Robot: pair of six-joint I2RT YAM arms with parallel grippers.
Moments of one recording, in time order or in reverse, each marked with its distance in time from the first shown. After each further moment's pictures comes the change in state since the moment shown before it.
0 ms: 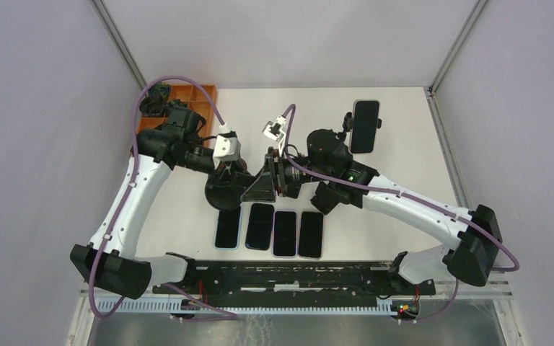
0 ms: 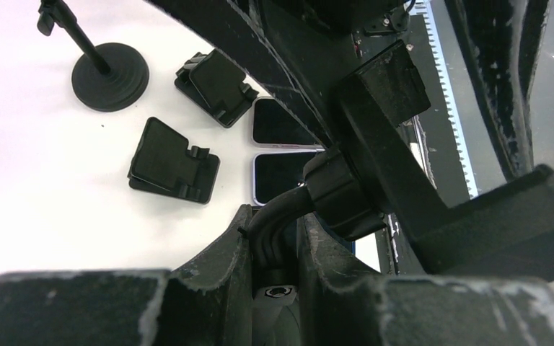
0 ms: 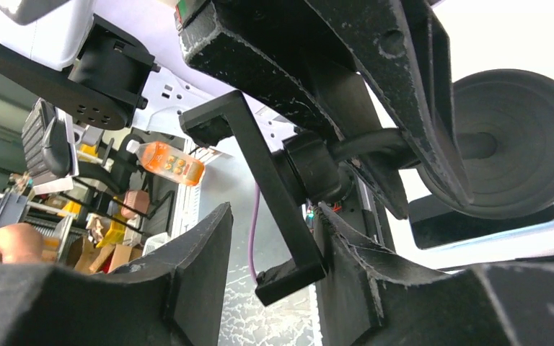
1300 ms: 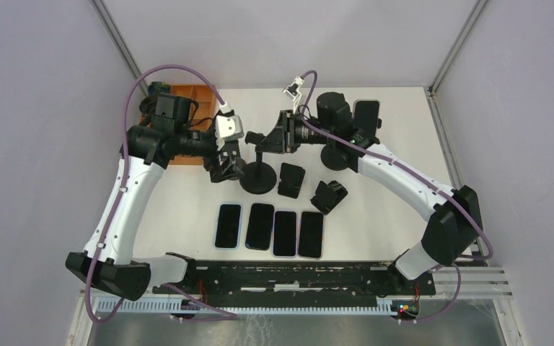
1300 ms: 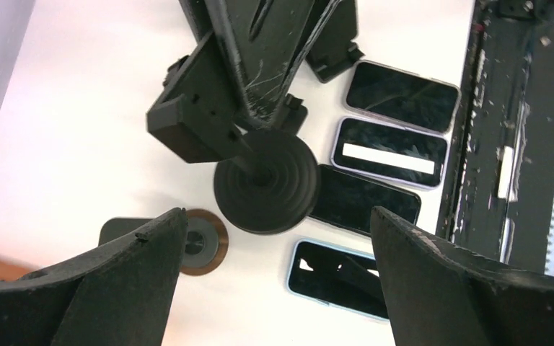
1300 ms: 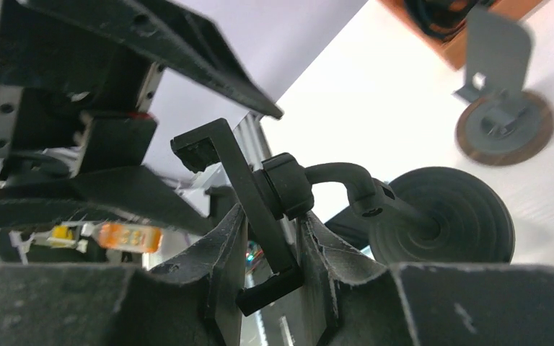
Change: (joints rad) left arm -0.003 -0.011 0.099 0.145 -0.283 -0.256; right arm -0.271 0.158 0.134 -0.048 -0.047 0.033
